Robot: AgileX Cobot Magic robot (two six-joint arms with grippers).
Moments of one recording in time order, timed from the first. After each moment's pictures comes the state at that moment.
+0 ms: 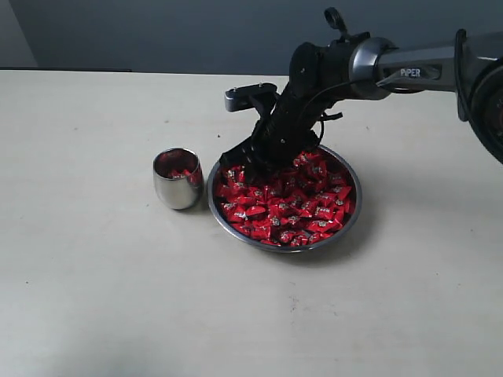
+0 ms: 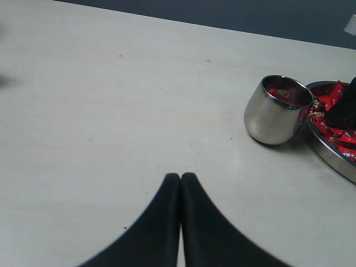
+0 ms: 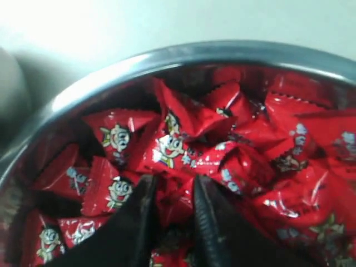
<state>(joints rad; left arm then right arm) 0.25 0.00 -0.02 -0.49 0.52 0.30 0.64 2.26 -1.63 0.37 0.75 -0.31</state>
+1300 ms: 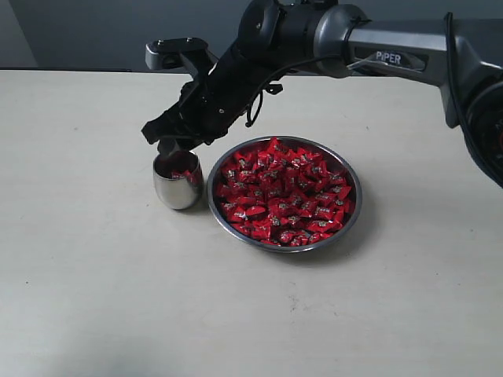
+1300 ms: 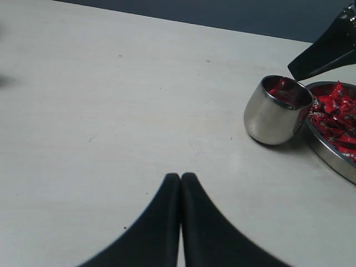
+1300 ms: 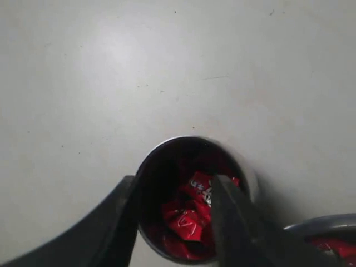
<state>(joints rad) 0.25 0.00 -0.02 -0.49 0.52 0.30 0.77 2.22 -1.79 0.61 0.79 -0.50</state>
